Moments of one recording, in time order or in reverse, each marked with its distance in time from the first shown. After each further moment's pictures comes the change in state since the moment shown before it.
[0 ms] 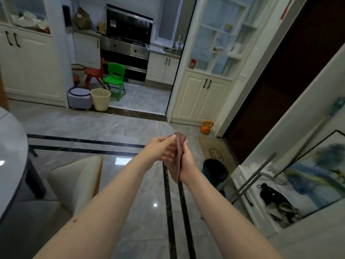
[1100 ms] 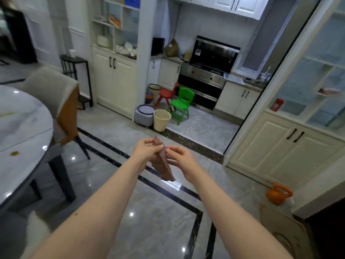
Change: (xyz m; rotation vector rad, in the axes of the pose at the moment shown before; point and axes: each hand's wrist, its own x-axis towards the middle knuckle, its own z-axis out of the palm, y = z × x) left_hand 0.321 0.074 -0.131 -0.283 0.808 -0.071; right_hand 0.369 -0.156 0.092 -0.745 -0.536 -0.052
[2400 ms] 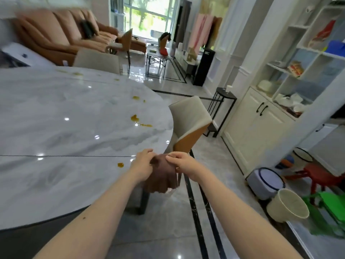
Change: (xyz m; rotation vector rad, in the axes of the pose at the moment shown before) left_hand 0.214 0.021 -0.329 0.759 0.843 0.022; right_hand 0.352 -0.085 0.348 -0.515 -1.125 -0.057
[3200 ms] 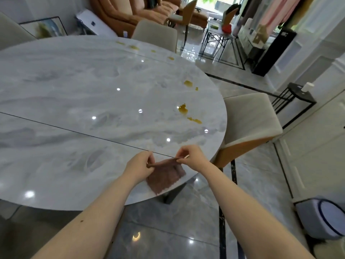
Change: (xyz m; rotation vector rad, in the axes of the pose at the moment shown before) left_hand 0.029 -0.154 -0.034 -0.059 0.141 -0.310; right_hand 0.195 0.002 0.071 -0.659 -0.114 -0.226
